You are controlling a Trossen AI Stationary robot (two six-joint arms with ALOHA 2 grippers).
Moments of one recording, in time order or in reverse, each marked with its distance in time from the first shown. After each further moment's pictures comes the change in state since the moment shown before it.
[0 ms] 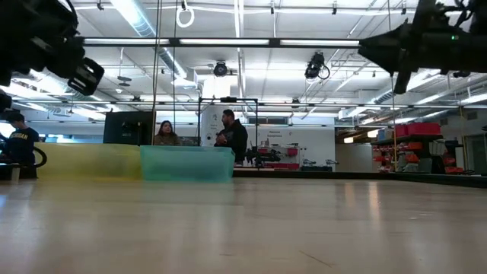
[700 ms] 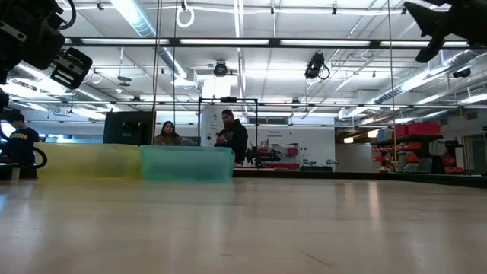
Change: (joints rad) left arm -0.204 0.000 0.000 0.002 0.000 0.000; right arm 0.000 -0.494 0.000 0.000 0.000 0.000
